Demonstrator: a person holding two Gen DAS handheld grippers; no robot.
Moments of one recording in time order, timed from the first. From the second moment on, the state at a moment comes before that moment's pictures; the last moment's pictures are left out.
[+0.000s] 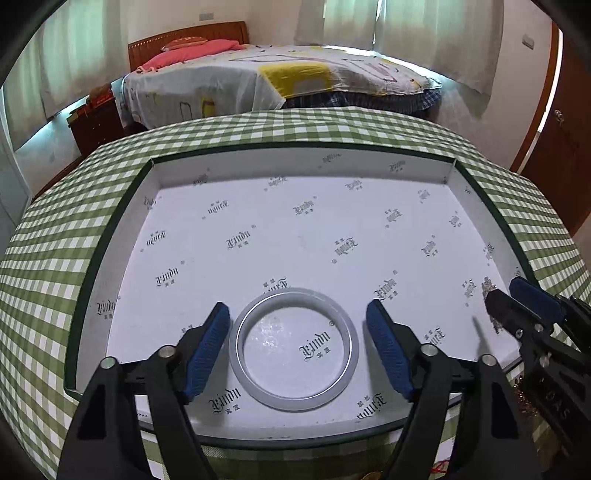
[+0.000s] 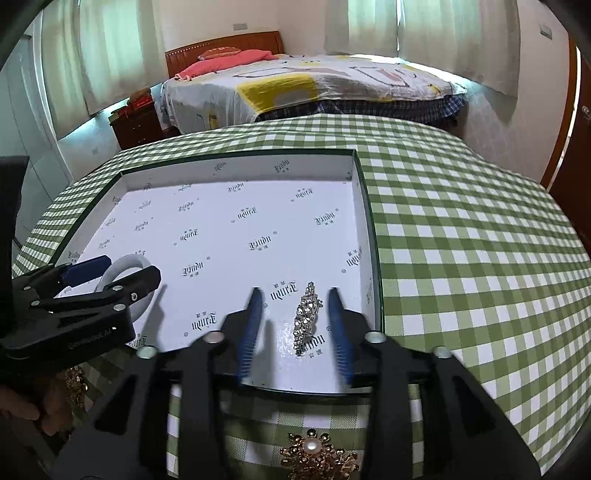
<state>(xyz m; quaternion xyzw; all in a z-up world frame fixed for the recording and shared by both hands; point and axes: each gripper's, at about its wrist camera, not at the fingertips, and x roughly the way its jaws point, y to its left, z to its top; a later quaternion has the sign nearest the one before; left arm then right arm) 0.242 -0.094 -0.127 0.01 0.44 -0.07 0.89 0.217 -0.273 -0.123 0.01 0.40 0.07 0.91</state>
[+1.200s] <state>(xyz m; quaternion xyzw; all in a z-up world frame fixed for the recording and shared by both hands) 0.050 -0.053 -0.111 -0.01 0.34 -0.02 0.94 0.041 -0.287 -0.138 -0.01 0.35 0.06 0.93</state>
